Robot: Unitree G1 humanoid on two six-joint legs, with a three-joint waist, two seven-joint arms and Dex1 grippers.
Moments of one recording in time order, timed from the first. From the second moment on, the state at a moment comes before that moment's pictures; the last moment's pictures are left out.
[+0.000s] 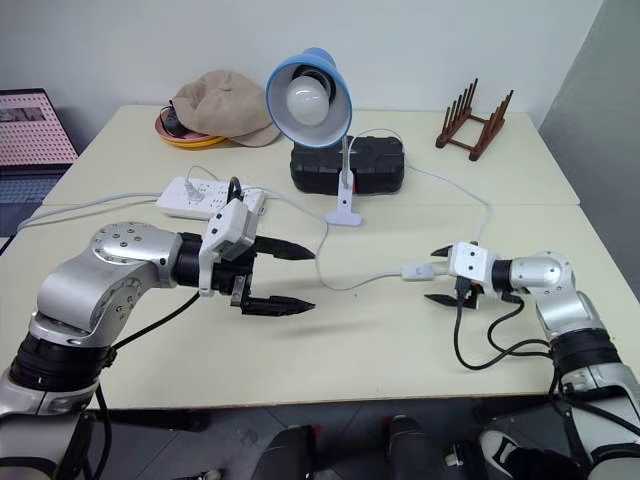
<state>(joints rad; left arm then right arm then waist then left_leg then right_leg) -0.60 0.81 -0.13 -0.23 -0.50 0.63 -1.24 -0.62 -0.68 0.20 0.54 -0.01 -0.27 1.12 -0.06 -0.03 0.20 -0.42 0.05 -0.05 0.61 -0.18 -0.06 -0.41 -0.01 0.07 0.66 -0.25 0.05</state>
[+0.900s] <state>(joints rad) -0.57 0.78 -0.13 -0.20 -0.47 0.58 -1.21 -0.75 -0.65 0.25 0.80 -0.14 -0.53 1.11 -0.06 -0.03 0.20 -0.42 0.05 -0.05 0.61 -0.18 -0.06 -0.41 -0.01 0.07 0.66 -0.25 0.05</state>
